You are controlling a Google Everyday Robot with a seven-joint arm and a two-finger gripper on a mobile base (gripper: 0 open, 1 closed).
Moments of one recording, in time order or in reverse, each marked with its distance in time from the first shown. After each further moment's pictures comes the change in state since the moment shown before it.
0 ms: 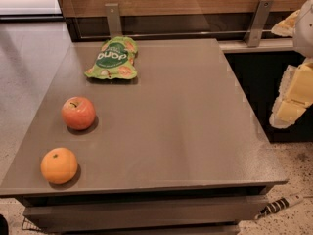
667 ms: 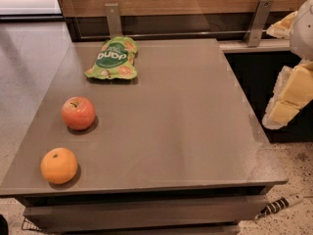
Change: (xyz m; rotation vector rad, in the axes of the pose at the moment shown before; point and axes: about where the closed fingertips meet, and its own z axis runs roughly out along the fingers) arm -0.009 0.004 0.002 -0.007 -0.062 0.008
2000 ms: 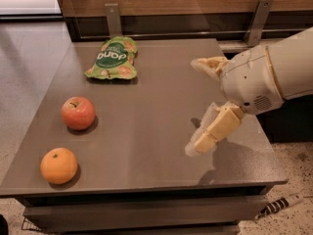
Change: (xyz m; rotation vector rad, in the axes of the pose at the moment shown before) arm -0.108 0.064 0.067 -0.170 -0.613 -0.043
